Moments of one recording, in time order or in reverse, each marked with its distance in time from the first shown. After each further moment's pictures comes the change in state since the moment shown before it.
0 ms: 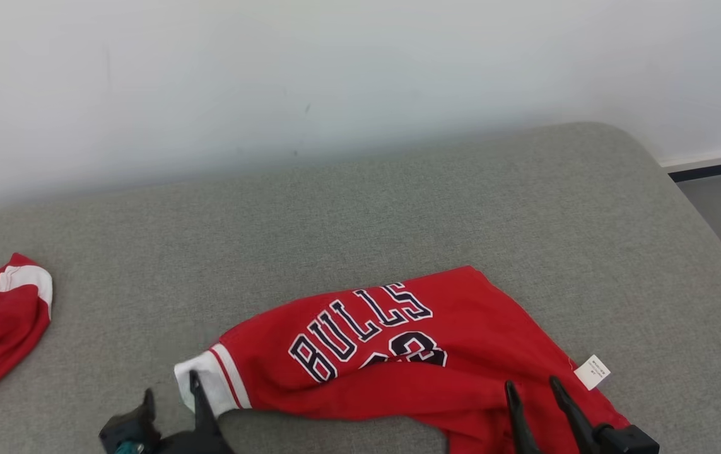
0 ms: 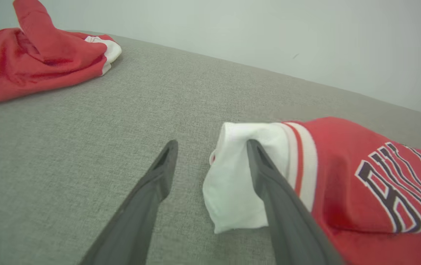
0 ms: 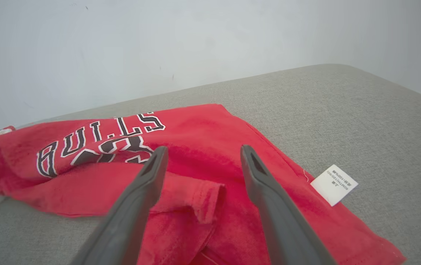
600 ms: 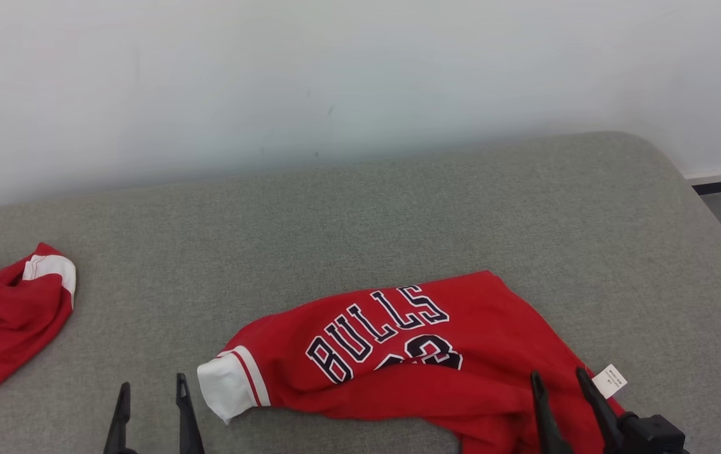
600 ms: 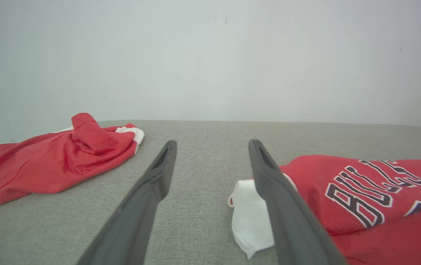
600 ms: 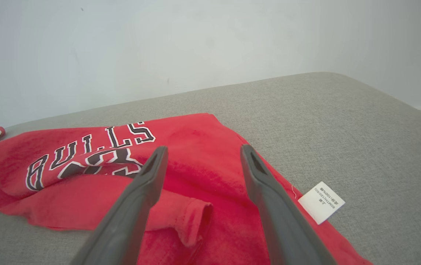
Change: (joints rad) left arm 0.251 0.034 0.116 -0.407 0.343 -0.093 0.000; right arm 0.003 -0.018 -0.064 -0.039 -0.006 0.000 0.042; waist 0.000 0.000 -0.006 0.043
